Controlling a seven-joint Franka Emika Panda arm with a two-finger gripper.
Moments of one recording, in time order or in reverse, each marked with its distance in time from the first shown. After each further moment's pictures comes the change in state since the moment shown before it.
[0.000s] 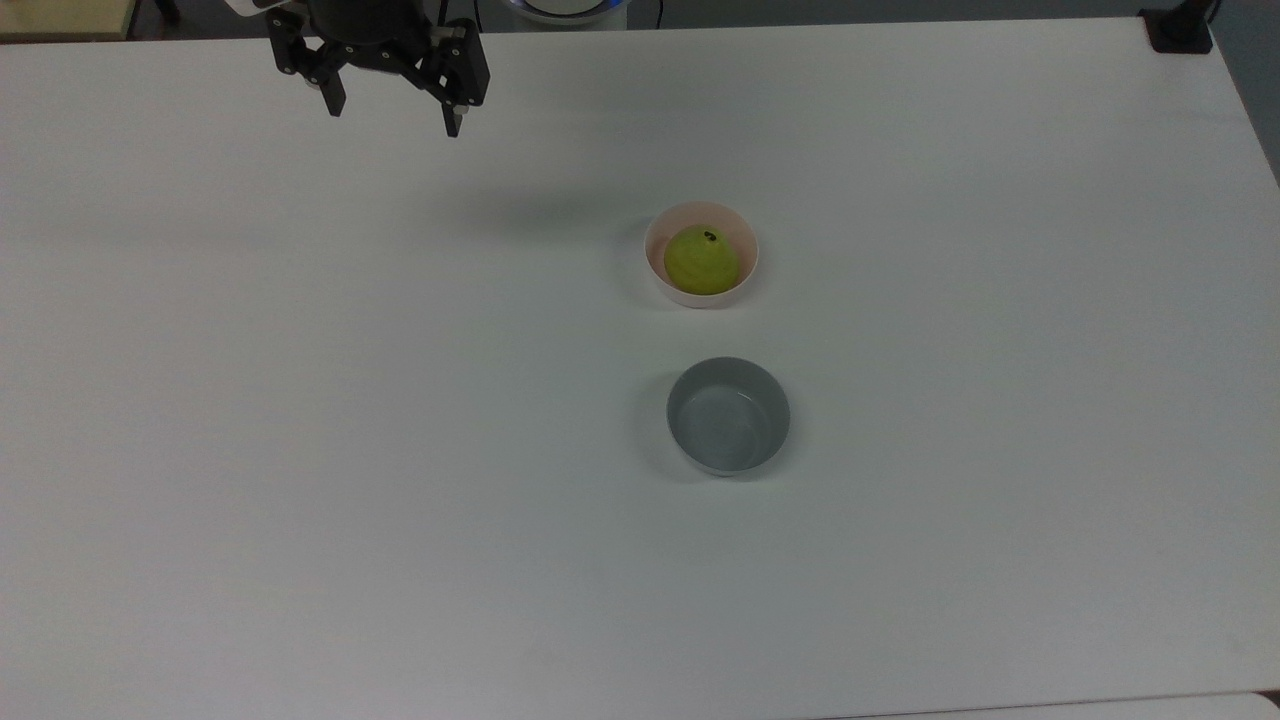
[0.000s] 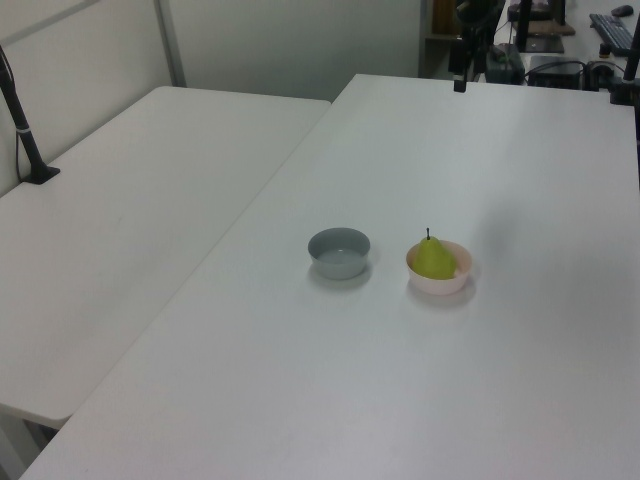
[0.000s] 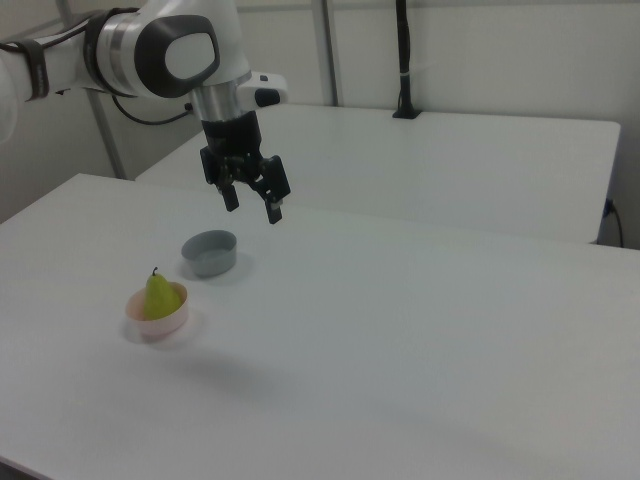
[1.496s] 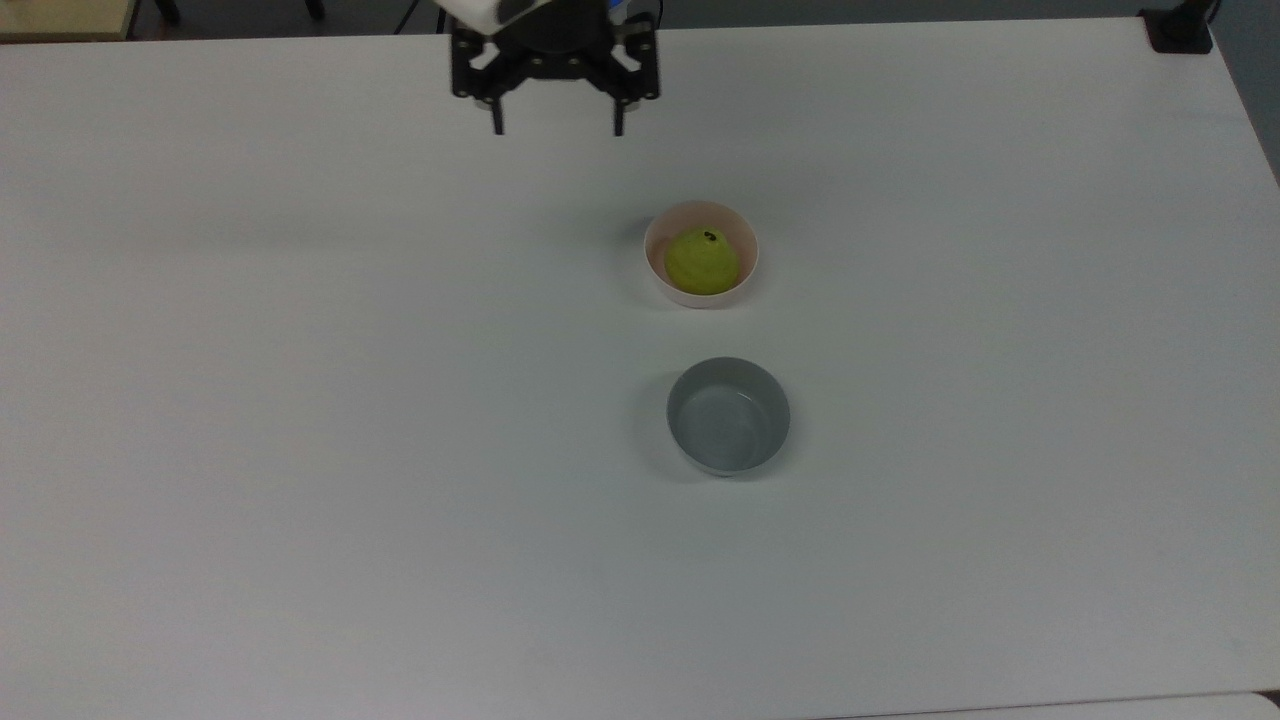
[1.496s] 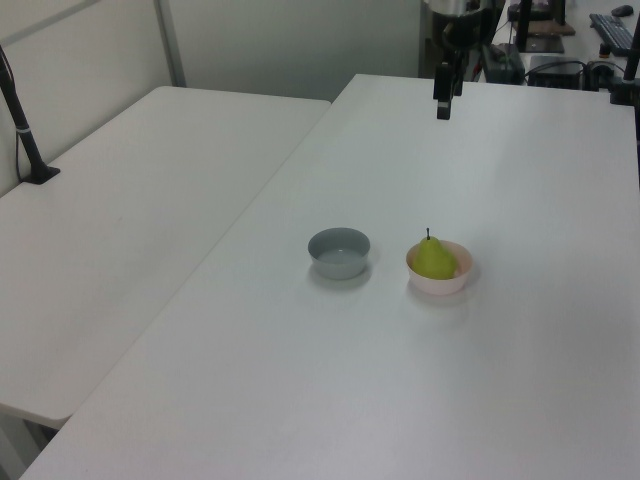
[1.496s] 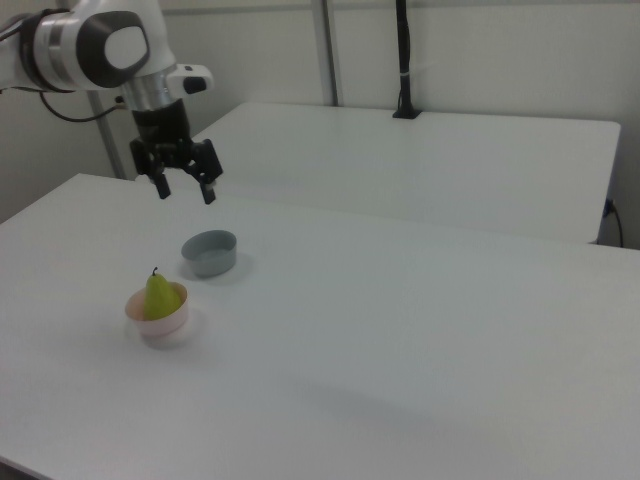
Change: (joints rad) arm 0.265 0.000 -0.045 0.001 0.005 0.000 0.011
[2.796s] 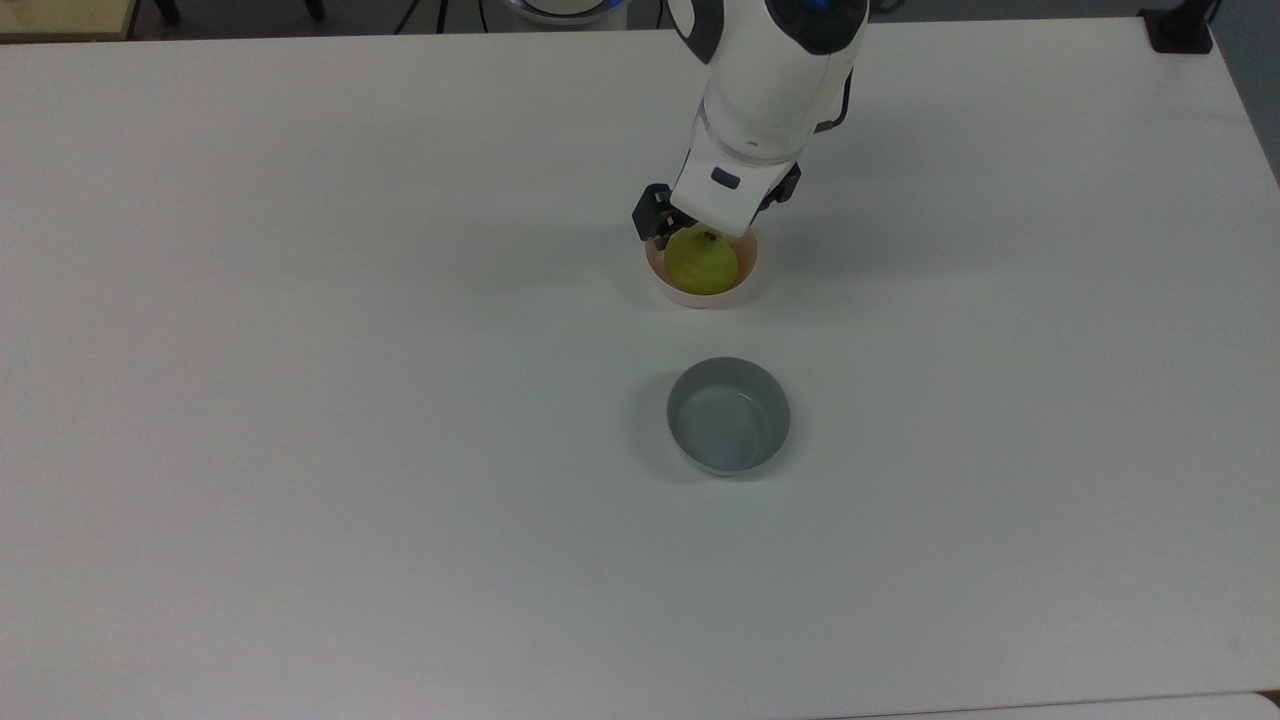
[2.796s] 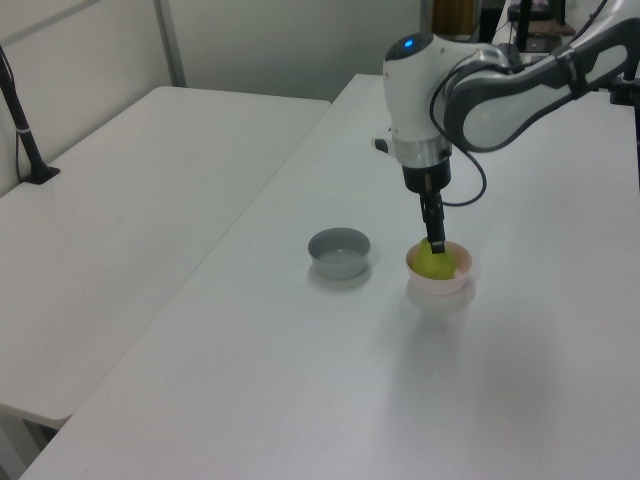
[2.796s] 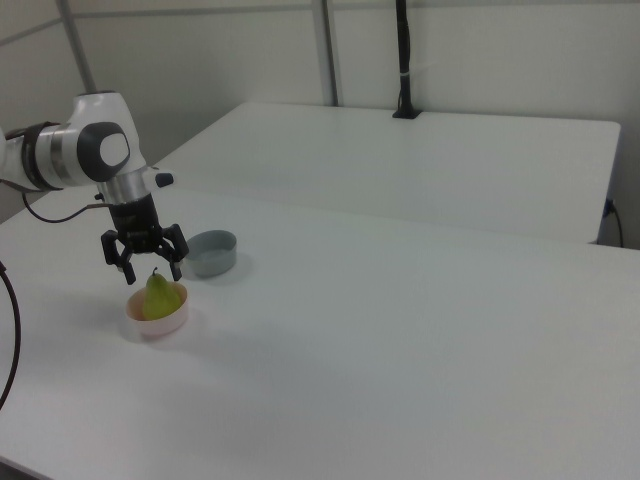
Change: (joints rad) arm 0.182 0.217 0.036 -0.146 -0.013 0.183 -0.079
